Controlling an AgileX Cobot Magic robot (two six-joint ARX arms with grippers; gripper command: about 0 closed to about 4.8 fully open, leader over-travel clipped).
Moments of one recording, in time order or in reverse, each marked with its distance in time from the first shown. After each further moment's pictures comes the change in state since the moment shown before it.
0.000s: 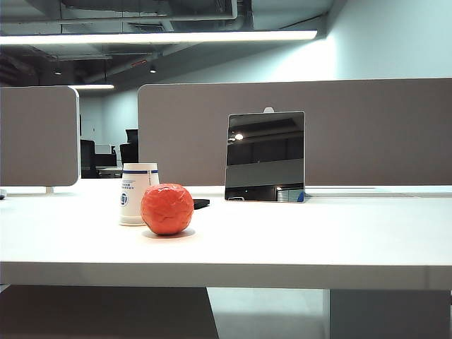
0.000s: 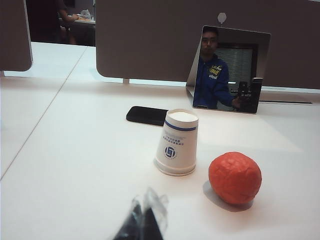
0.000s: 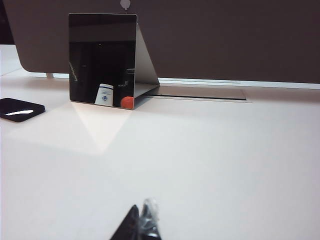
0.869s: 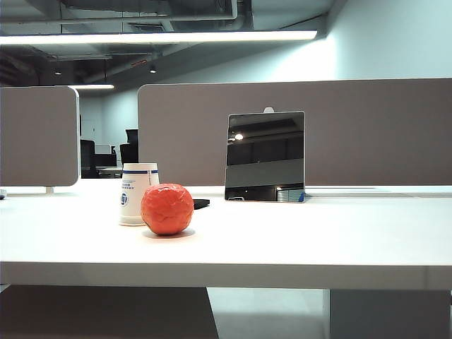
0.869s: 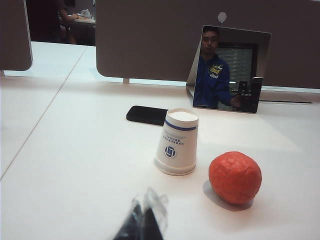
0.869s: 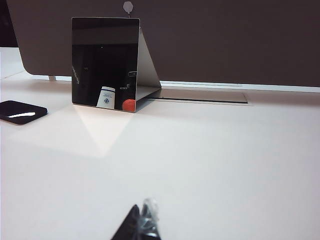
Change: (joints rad) left arm 0.000 0.000 0.000 -0.002 0.000 0.000; right arm 0.000 0.000 0.000 0.011 -0.005 0.000
